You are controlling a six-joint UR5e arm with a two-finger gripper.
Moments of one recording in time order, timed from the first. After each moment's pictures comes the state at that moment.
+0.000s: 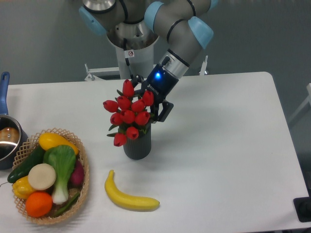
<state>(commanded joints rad) 2.71 -1.63 -2.12 -0.89 0.60 1.56</state>
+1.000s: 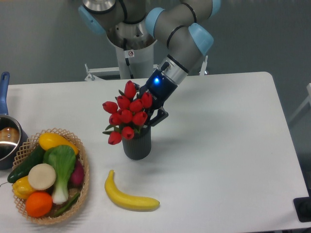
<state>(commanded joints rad) 2.69 -1.65 -2.10 -0.89 0.57 1.55</state>
